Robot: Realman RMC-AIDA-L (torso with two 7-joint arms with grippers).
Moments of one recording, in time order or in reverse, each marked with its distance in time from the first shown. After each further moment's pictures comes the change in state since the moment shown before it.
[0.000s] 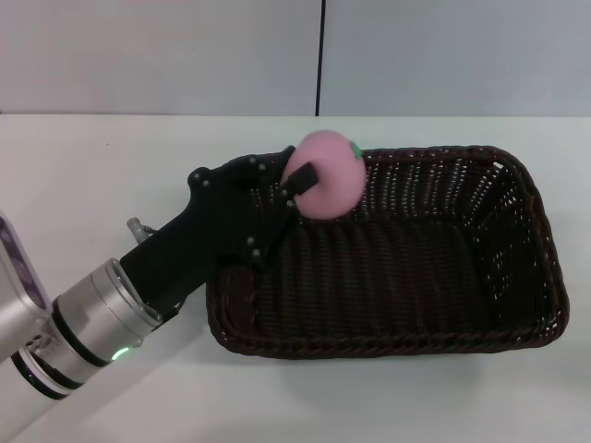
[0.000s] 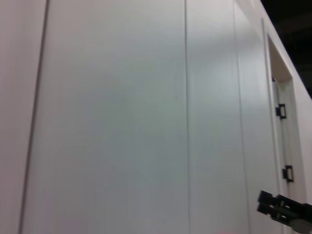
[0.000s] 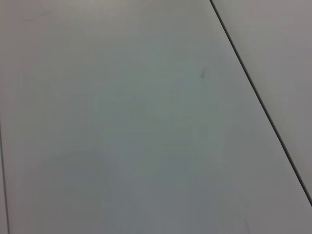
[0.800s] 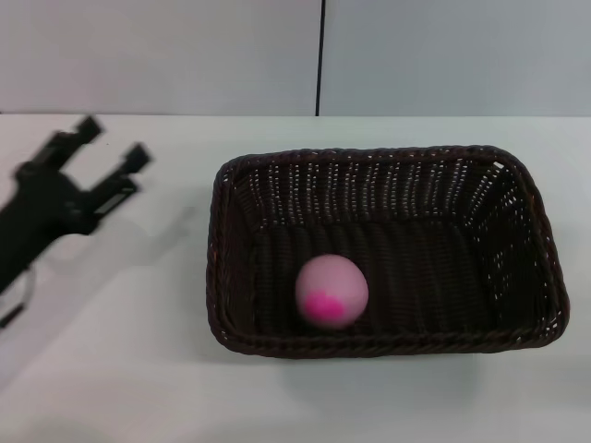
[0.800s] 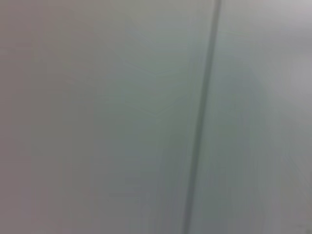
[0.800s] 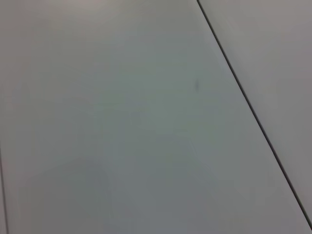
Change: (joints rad) left arm 0.032 0.067 -0.215 0.282 -0.008 0.104 -0.300; right arm -0.025 0.007 0.010 0.013 0.007 -0.036 -0.001
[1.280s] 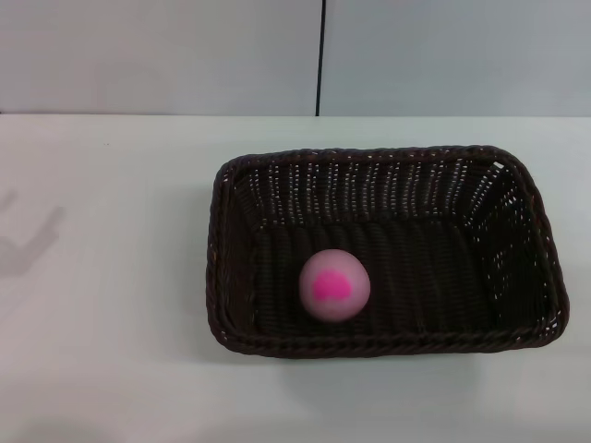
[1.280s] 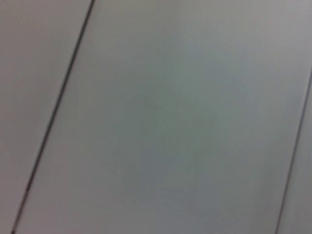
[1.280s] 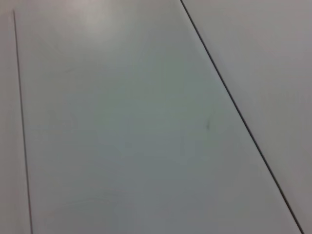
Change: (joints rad) left arm 0.128 0.154 -0.144 0.052 -0.003 0.085 -0.212; right arm -0.095 -0.002 0.002 0.029 -0.001 -0.188 0.008
